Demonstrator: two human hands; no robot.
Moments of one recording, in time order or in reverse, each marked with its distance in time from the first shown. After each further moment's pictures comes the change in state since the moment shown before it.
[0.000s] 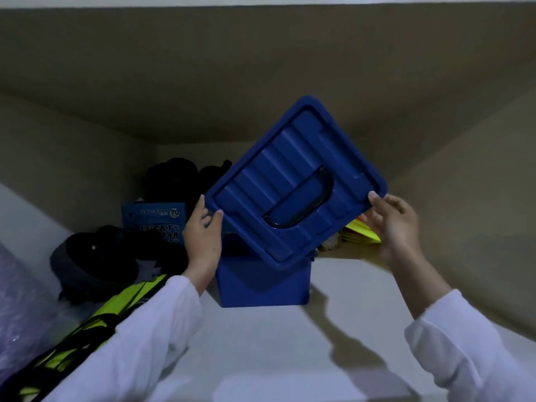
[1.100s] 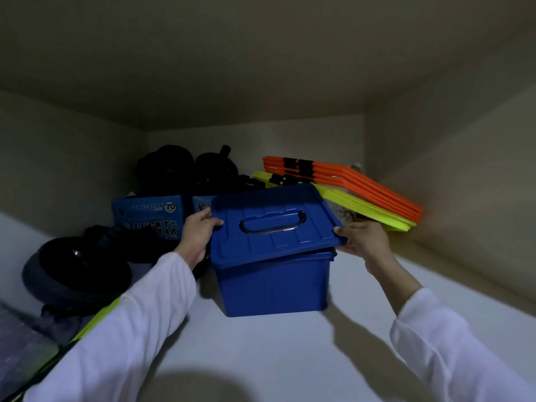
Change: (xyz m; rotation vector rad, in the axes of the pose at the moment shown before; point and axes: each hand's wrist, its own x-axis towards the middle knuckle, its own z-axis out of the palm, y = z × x) left_hand 0.103 -0.088 0.012 -0.059 -0.266 -0.351; right_hand 0.045 0.111 0.024 -0.479 -0.143 0.273
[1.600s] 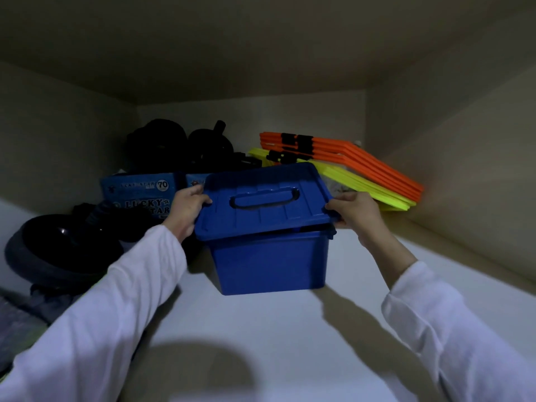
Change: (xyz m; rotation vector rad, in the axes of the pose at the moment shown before) left_hand 0.014 -0.004 -0.007 0.056 -0.014 -0.006; right_hand -0.002 -0.009 0.014 -0.210 -0.031 -0.098
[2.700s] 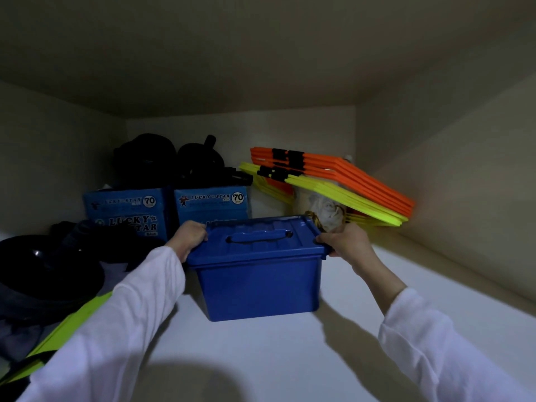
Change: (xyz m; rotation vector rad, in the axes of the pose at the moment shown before) left_hand 0.033 -0.030 0.014 0.462 -0.024 -0.137; right_hand 0.020 0.026 0.003 -0.226 0.013 0.076
